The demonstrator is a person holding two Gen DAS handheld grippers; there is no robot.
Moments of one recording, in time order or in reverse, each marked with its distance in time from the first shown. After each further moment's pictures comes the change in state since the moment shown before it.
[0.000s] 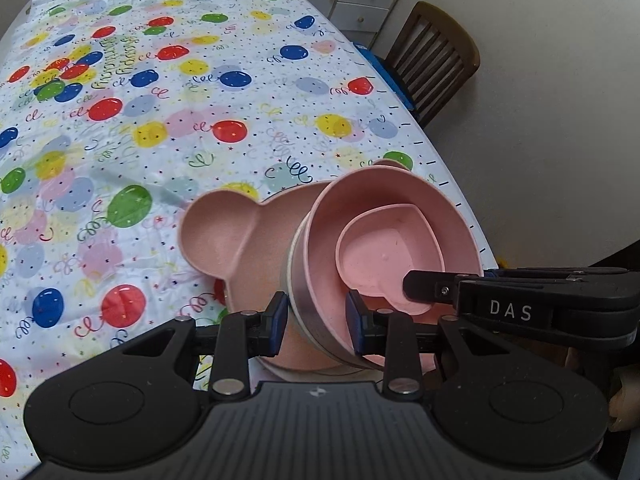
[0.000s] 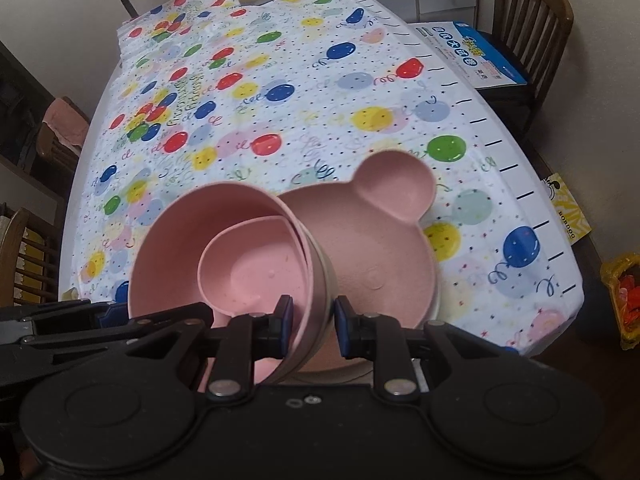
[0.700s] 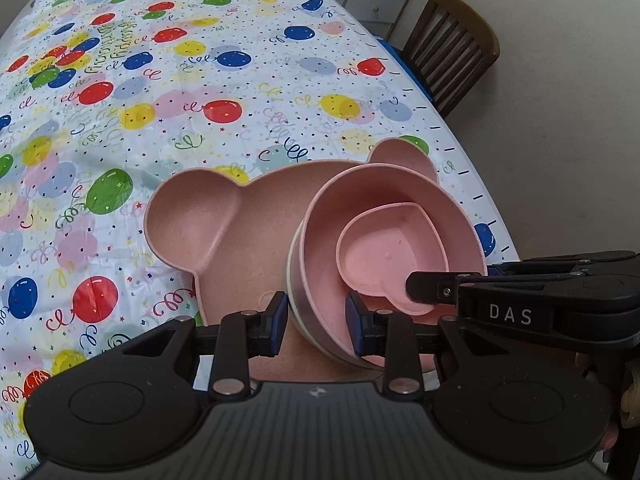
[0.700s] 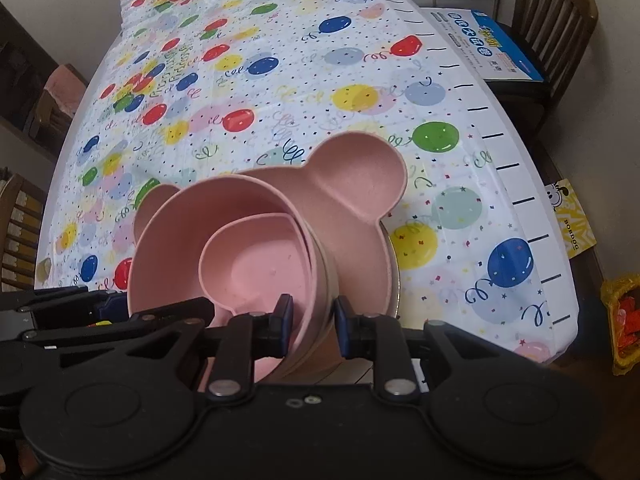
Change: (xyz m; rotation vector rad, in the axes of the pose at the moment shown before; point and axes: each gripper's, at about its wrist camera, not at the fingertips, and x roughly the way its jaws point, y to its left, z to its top) left arm 0.042 -0.016 -0.008 -0.019 0.008 0.064; right arm 0.034 -0.040 0.008 -0.086 0.068 0.016
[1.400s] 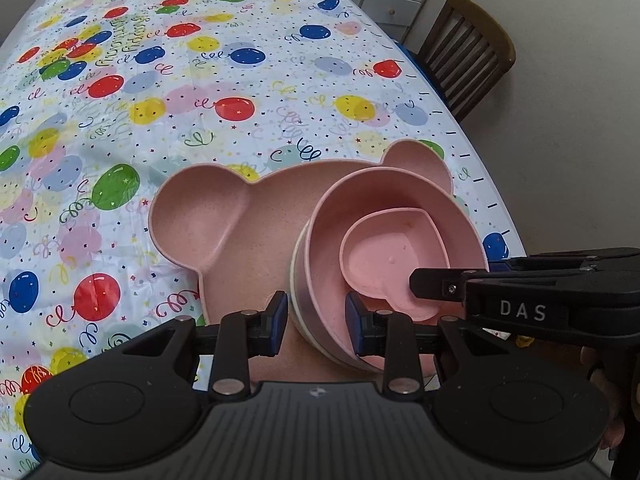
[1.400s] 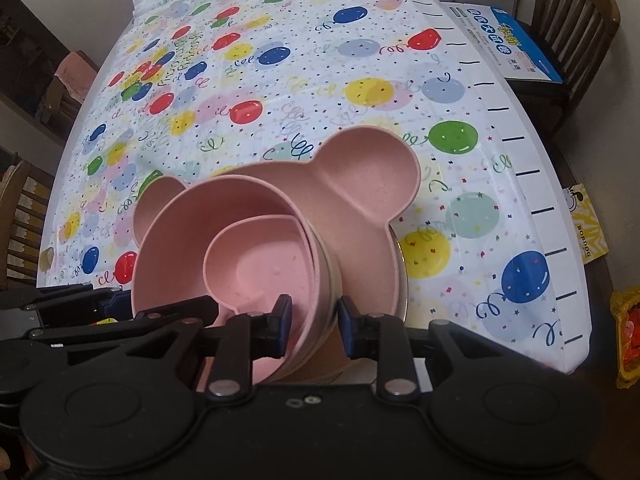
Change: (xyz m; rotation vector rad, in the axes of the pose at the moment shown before) left arm 0.006 0.004 0.003 -0.038 -0.006 0.029; right arm 0.013 -0.003 0.009 -0.032 0.024 0.038
